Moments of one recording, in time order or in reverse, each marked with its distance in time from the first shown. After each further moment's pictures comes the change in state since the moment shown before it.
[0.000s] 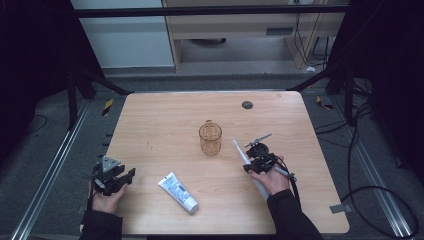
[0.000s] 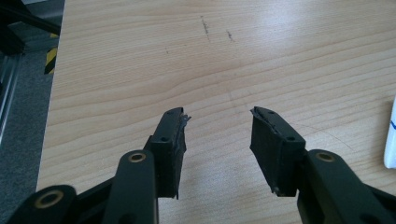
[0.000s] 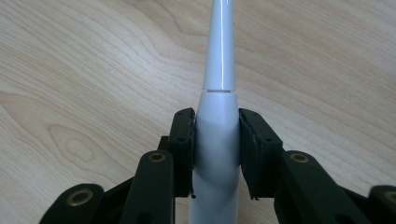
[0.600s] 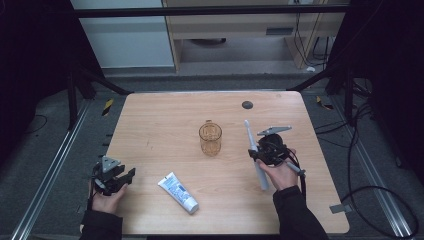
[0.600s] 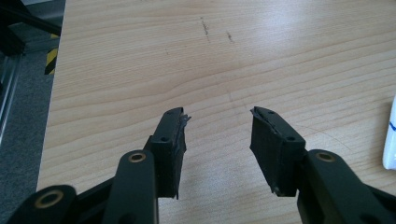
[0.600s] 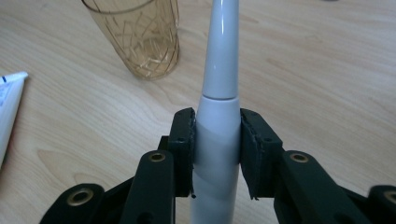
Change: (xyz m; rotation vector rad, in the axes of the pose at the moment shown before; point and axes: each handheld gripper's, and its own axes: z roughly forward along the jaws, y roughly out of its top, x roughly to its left) left arm 0.000 0.000 -0.001 -0.004 0.001 -0.001; right arm -0.013 0.007 -0.049 -0.260 -0.019 0.034
